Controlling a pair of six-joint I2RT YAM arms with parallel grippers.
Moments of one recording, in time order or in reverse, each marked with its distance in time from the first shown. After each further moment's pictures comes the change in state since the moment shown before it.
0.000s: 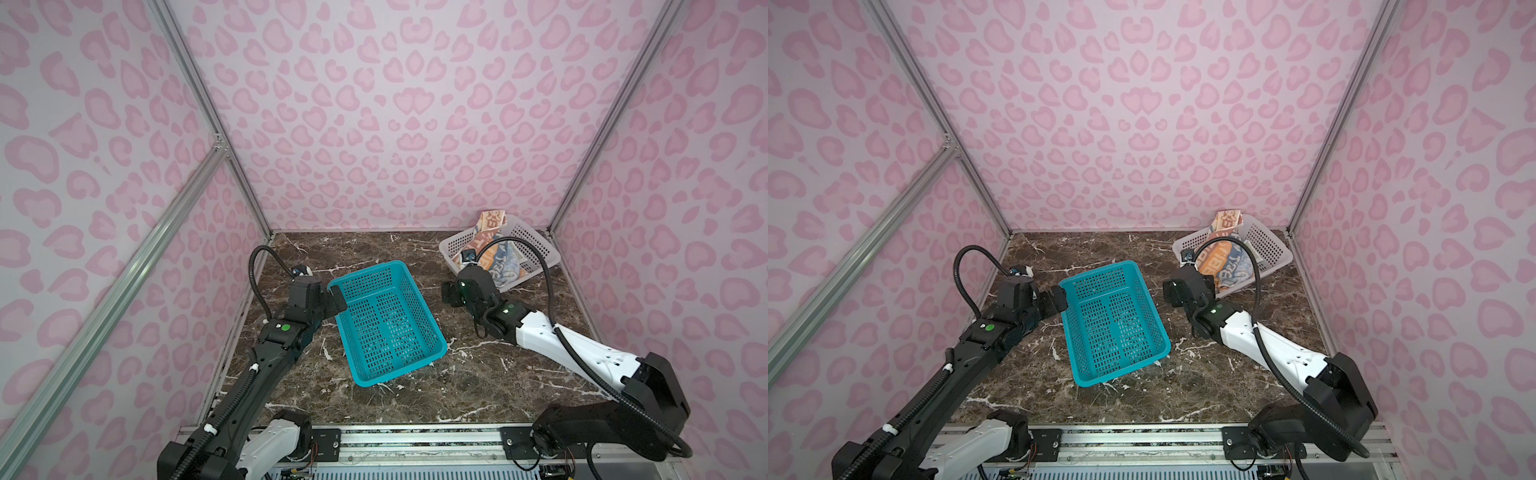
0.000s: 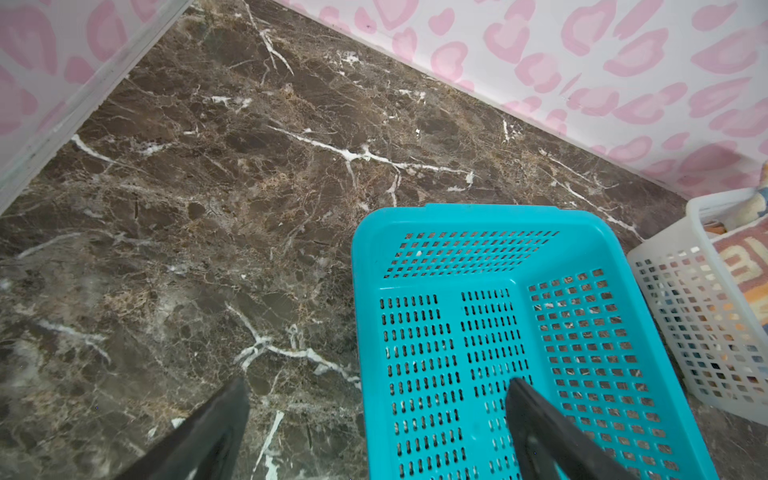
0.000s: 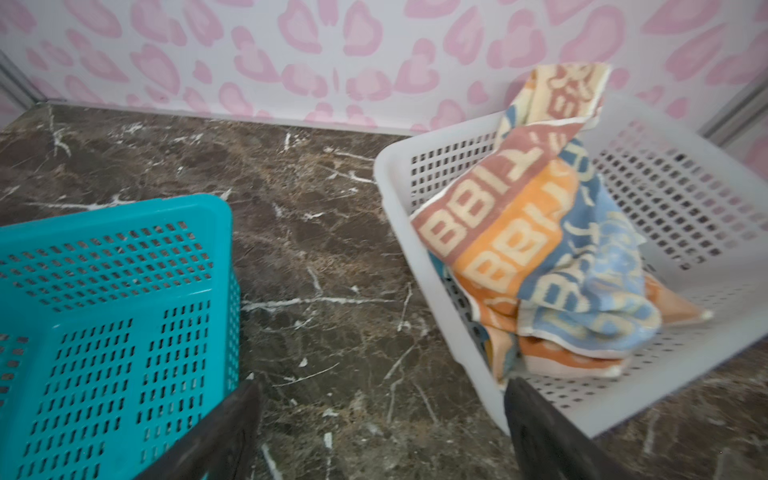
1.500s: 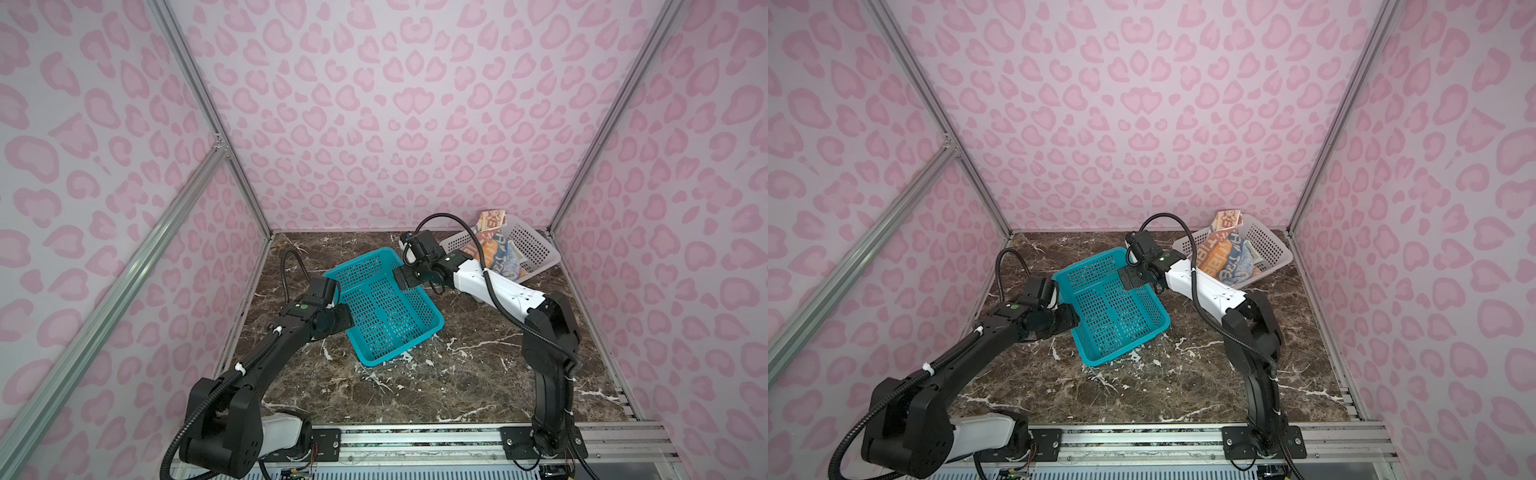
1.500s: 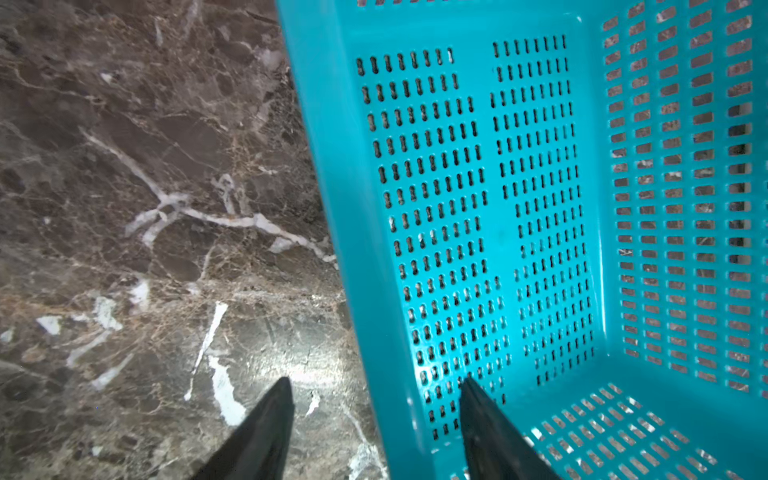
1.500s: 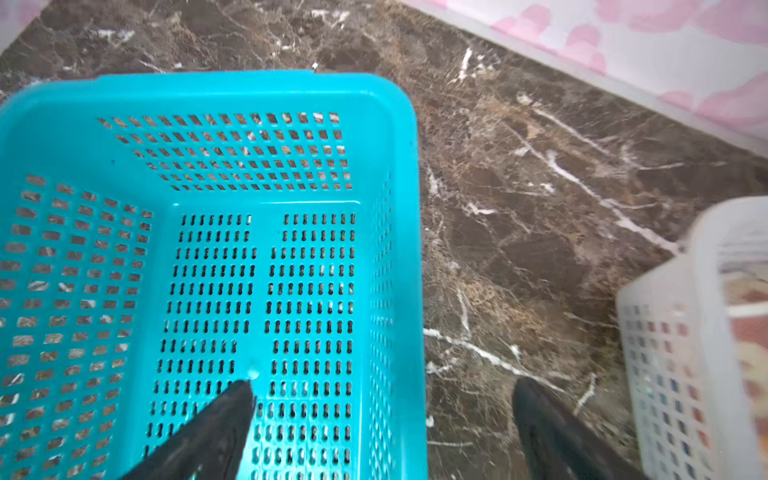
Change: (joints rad) left arm -0.002 0.271 0.050 -0.171 0.237 -0.053; right arm -0.008 0.525 0.676 -0.346 -0.323 -0.159
